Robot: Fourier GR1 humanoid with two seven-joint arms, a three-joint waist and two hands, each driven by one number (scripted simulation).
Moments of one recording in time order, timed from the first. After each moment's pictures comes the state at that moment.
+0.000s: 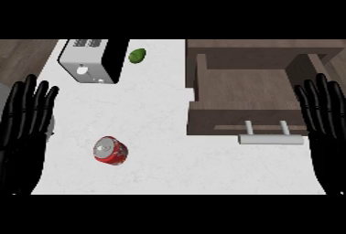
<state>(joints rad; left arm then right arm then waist) 0.02 0.09 -0.01 -2.10 0.02 -0.01 0.01 0.00 -0.09 0.03 -2.10 -0.02 0.04 0.00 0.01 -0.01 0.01</state>
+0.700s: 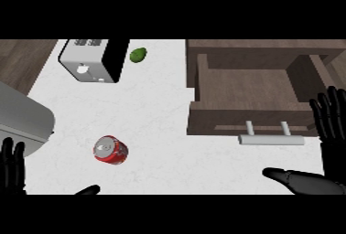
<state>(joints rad) 0.39 0.00 -0.19 -2.29 -0.24 0.48 0.25 0.09 -0.08 -0.07 -2.06 -0.03 -0.04 0.14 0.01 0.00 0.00</state>
